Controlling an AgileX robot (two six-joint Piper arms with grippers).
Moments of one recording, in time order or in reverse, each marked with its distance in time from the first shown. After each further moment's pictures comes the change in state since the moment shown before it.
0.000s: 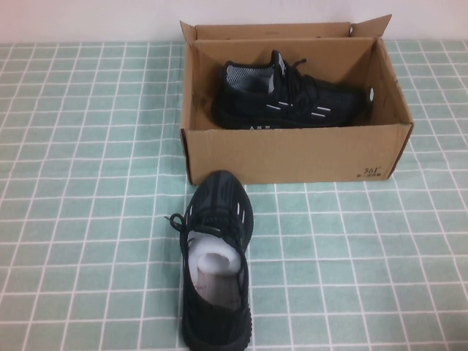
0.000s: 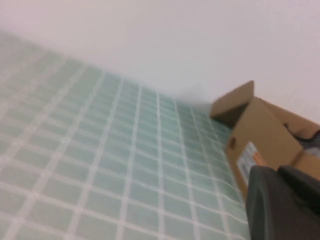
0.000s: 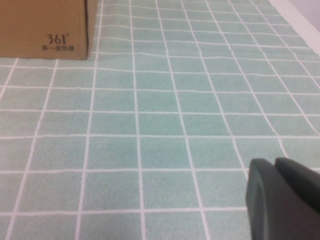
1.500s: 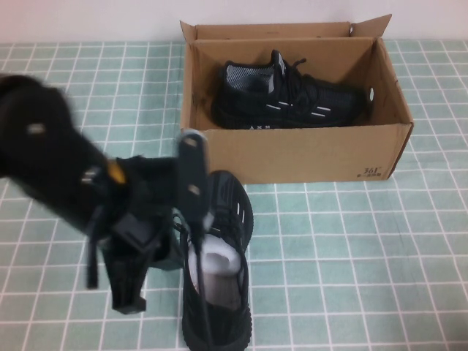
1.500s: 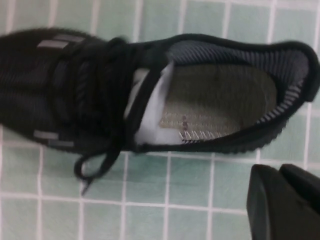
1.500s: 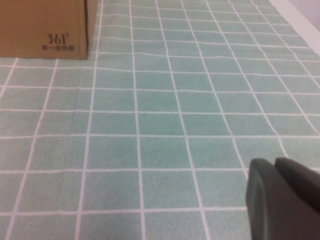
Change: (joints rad) right arm 0.000 0.000 0.000 0.000 0.000 0.000; left arm -0.556 1.381 -1.155 0.026 1.015 1.190
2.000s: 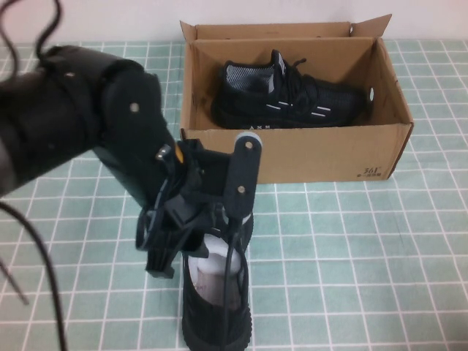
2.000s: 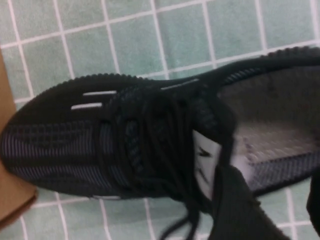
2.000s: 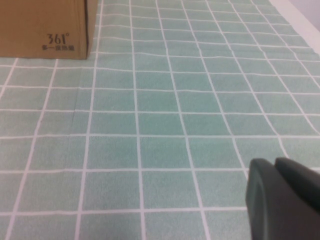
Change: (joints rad) right arm 0.000 0.000 0.000 0.000 0.000 0.000; left arm -0.063 0.211 -0.172 0.094 -0.001 0.173
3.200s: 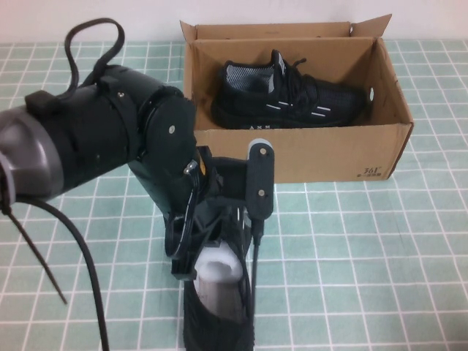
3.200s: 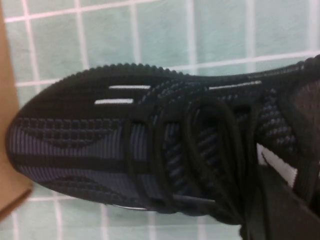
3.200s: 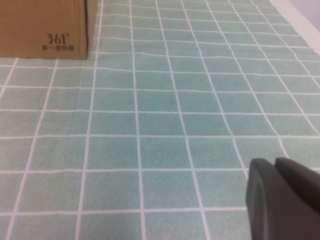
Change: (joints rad) right arm 0.000 0.000 0.000 0.000 0.000 0.000; left arm -0.043 0.079 -0.009 0.081 -0.071 -0.153
